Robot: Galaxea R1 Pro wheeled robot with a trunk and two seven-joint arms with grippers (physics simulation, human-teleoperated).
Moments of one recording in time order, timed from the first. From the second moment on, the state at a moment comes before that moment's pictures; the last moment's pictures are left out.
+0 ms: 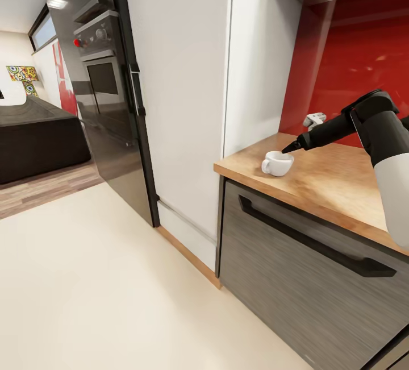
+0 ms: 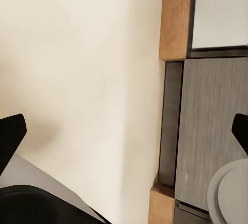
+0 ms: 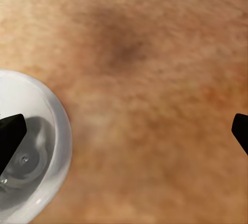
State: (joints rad) left arm 0.09 0.21 -0.02 -0.07 1.21 -0.02 -1.18; right arm -1.53 -0.33 0.16 -0.75 0.63 0.99 1.32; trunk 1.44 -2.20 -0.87
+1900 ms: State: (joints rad) left arm 0.09 0.22 -0.02 -0.07 1.21 -0.02 -1.18; right arm -1.53 -0.33 0.16 -0.74 0.63 0.99 1.32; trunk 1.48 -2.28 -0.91
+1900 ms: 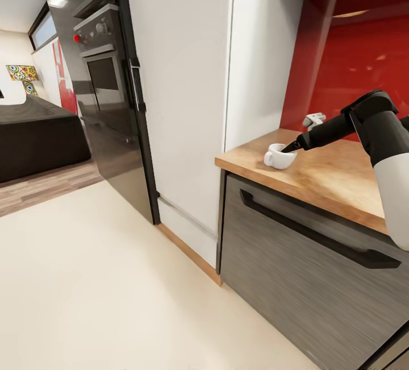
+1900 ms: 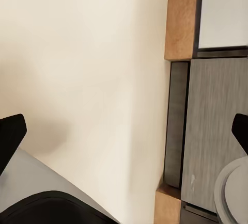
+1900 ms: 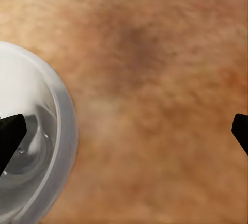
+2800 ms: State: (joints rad) left arm 0.09 0.22 -0.02 -0.07 1.21 -0.02 -1.18; right arm -1.53 -0.33 0.16 -0.75 0.63 0.99 1.33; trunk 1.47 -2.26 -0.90
